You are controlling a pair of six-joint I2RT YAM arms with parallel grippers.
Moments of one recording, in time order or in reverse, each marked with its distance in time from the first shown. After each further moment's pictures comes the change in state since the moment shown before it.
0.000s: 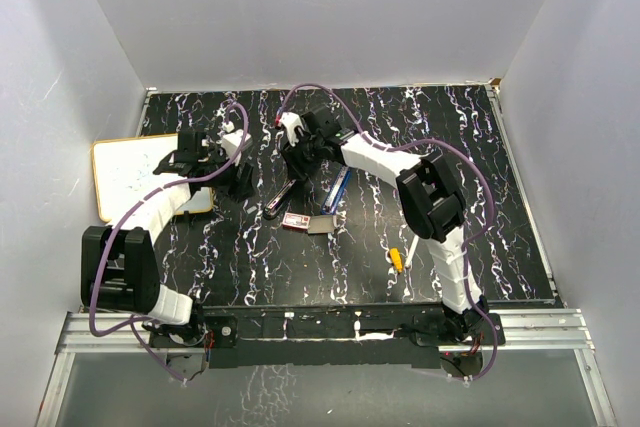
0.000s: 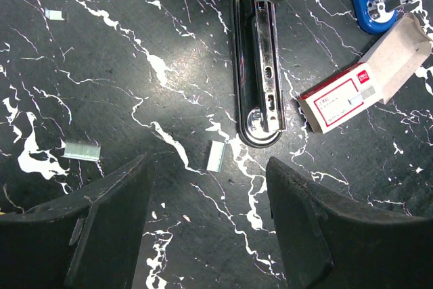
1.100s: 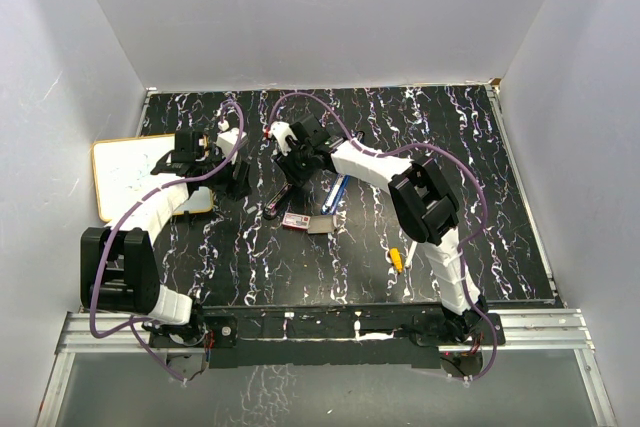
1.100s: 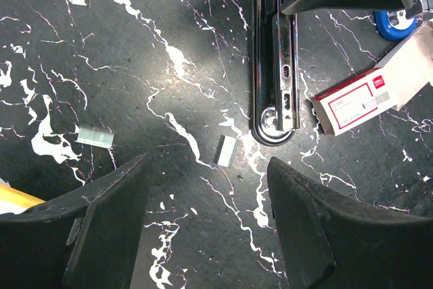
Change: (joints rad) left arm 0.020 -0.007 0.000 0.002 -0.040 -0.033; right arm 0.068 0.019 0.007 -0.028 0.170 -0.037
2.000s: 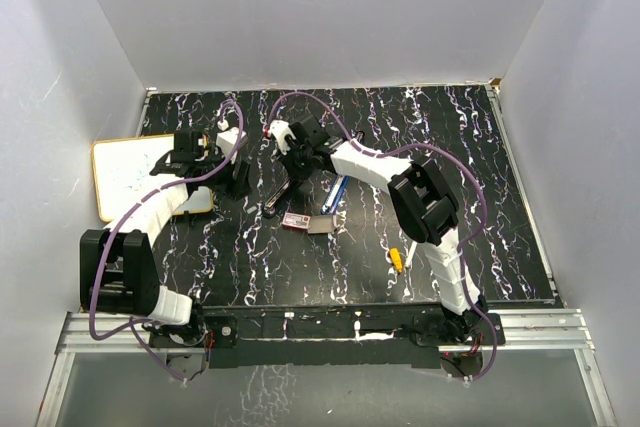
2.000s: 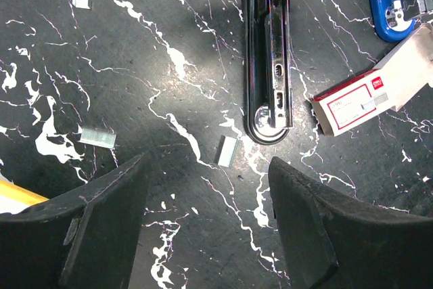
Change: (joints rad) left arm 0.000 -0.008 0.000 0.000 0.000 0.001; right arm -0.002 0.000 -0.004 0.032 0.026 0.000
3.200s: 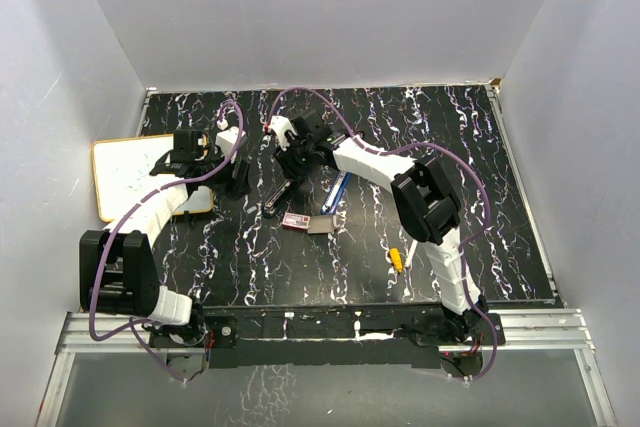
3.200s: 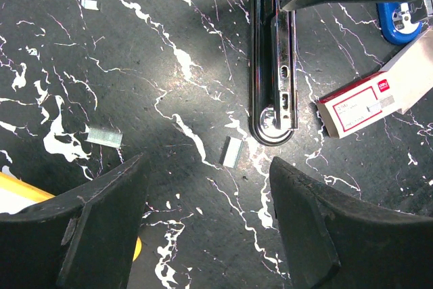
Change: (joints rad) left arm 0.000 -0.006 0.000 0.007 -0.017 -0.001; right arm -0.011 -0.008 0.024 -0.001 -0.087 -0.014
